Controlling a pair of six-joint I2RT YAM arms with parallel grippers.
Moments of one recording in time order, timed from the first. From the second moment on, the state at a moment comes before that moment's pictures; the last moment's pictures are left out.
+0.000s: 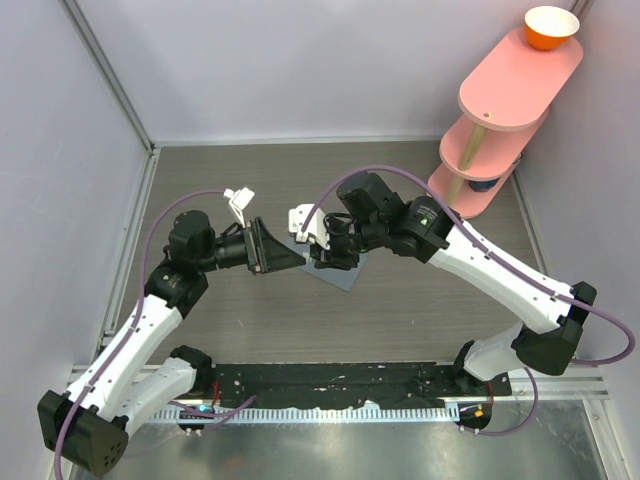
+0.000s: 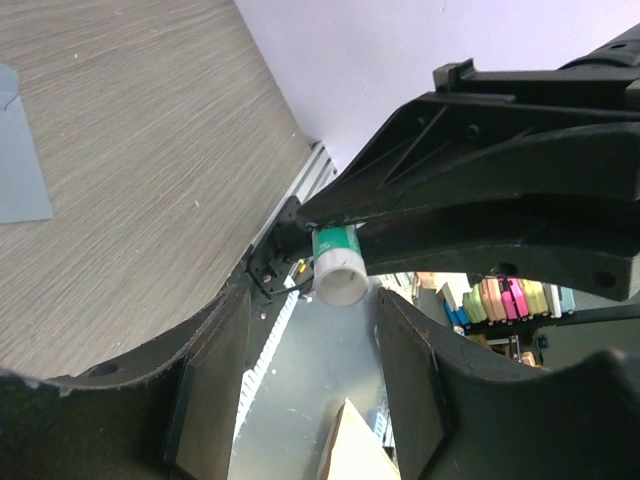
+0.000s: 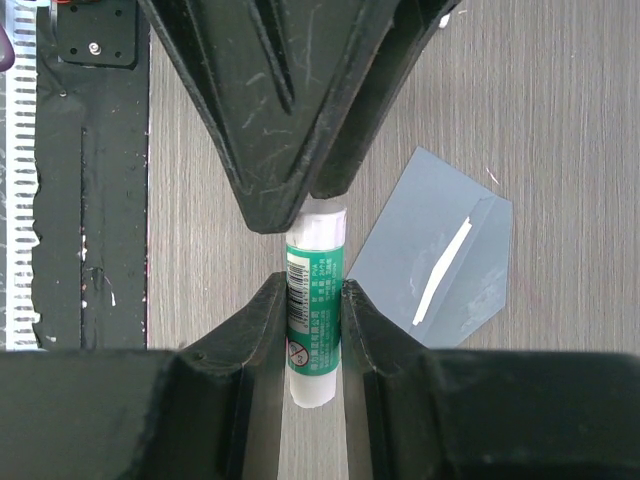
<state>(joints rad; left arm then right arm) -0.41 0.87 0.76 -0.10 0.84 -0.87 0.95 1.43 1.61 -0.91 -0.37 -0.55</state>
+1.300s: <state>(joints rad) -0.47 0.56 0.71 -0.42 1.13 0.82 0.96 1.58 1.62 -0.95 -0.85 -0.26</state>
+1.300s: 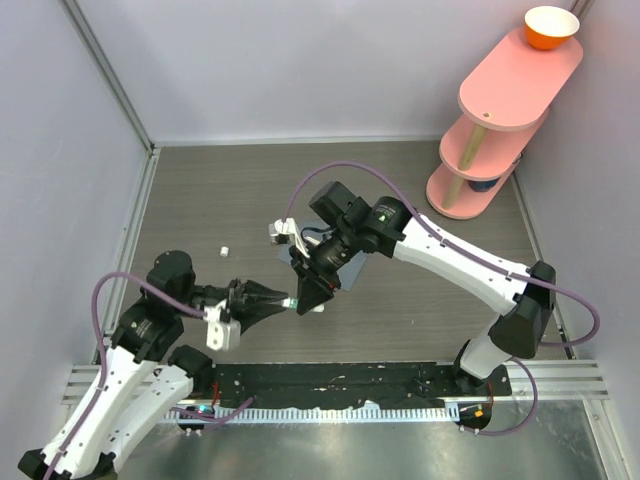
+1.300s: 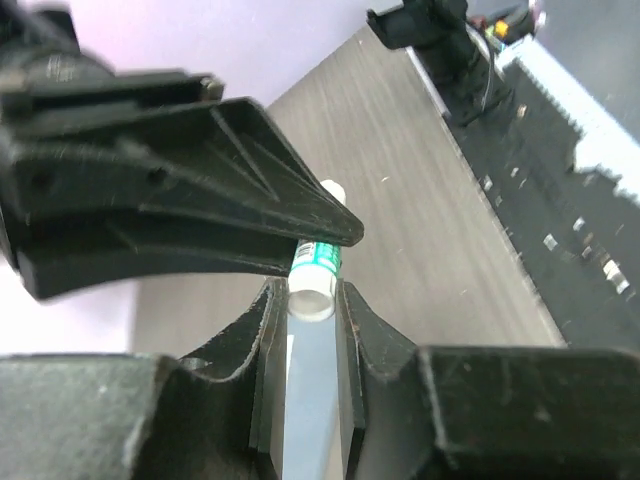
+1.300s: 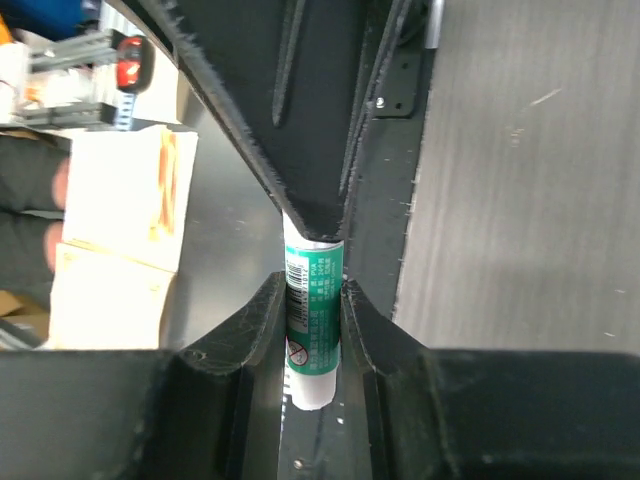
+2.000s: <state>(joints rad) -0.48 0.34 0.52 -0.55 1.03 1.98 0.89 1.62 1.45 -0.75 -1.07 0.11</state>
